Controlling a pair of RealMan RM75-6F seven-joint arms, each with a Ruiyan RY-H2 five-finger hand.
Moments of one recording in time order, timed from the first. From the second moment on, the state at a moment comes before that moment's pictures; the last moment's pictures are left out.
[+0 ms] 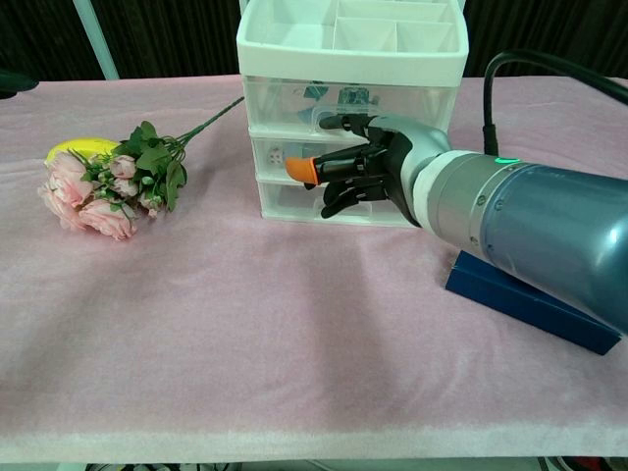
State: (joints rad) left arm -0.32 -1.33 0.07 -1.40 1.80 1.50 -0.26; right arm 0.71 -1.83 0.47 -1.87 -0.57 1.11 -0.02
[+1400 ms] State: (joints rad) left arm -0.32 -1.33 0.07 -1.40 1.80 1.49 -0.24; right arm 0.71 -1.81 0.50 -1.91 -0.50 1.05 0.06
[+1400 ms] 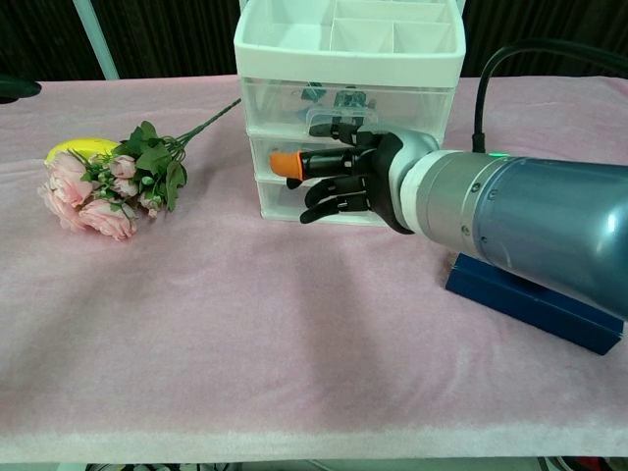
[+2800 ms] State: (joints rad) left arm -0.32 -1.33 0.08 -1.38 1.81 1.52 -0.24; right arm 0.63 -1.68 0.27 -2.16 -0.72 1.12 -0.07
